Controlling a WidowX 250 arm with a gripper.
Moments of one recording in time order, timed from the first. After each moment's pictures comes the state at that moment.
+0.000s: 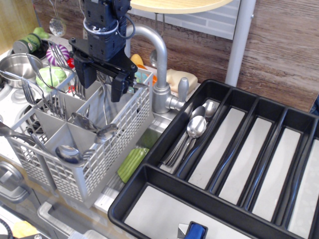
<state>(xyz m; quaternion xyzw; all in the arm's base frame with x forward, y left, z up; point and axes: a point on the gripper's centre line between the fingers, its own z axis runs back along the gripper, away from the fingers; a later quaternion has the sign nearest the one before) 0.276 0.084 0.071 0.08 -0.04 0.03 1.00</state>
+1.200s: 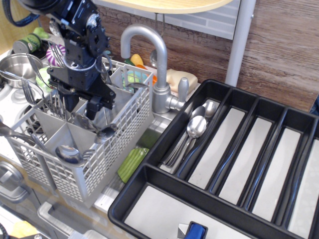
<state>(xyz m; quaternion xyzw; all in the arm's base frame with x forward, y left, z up) 0.258 0.117 0.026 0.12 -0.07 0.09 0.99</state>
